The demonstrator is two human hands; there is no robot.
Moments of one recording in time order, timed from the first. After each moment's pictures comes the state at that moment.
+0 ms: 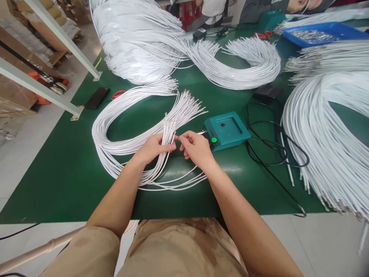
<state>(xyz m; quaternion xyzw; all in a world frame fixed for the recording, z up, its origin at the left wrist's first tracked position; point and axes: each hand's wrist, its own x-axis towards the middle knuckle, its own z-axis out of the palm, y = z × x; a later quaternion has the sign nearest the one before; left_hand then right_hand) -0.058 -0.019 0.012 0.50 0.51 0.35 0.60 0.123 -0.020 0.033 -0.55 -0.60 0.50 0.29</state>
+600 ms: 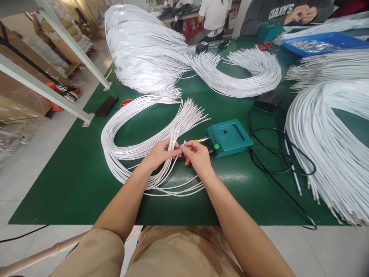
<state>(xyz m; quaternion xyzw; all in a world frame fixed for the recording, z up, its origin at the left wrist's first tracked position) -0.044 -0.023 0.014 0.52 0.52 0.35 0.58 0.112 -0.026 0.006 -0.46 -0.42 0.61 0.48</state>
